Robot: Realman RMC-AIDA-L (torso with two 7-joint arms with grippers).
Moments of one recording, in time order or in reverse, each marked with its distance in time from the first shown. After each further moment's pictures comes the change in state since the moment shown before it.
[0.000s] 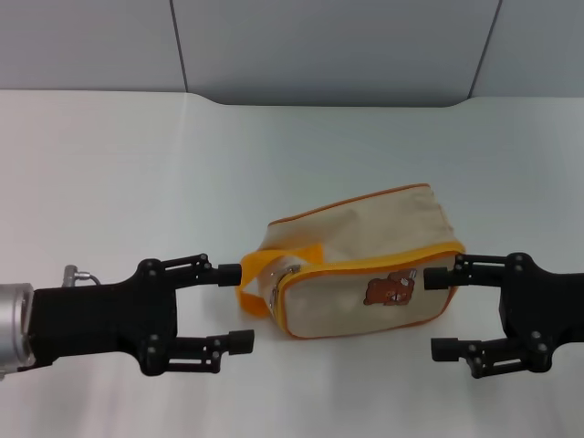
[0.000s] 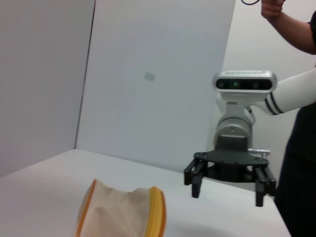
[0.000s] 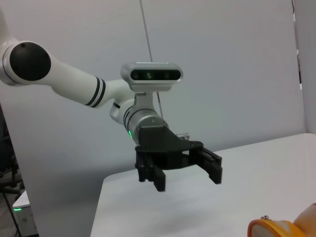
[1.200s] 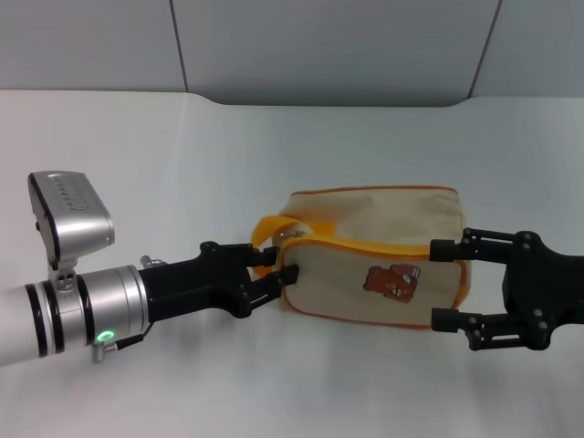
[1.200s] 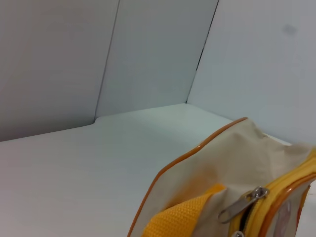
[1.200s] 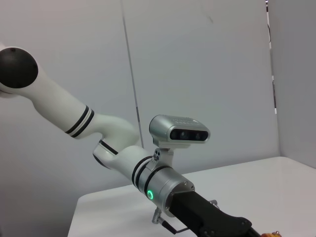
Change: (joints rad) left arm -0.140 -0.061 0.013 -0.294 -0.098 -0.530 0.050; right arm -0.012 0.011 0.059 -0.002 0.028 0.009 -0.033
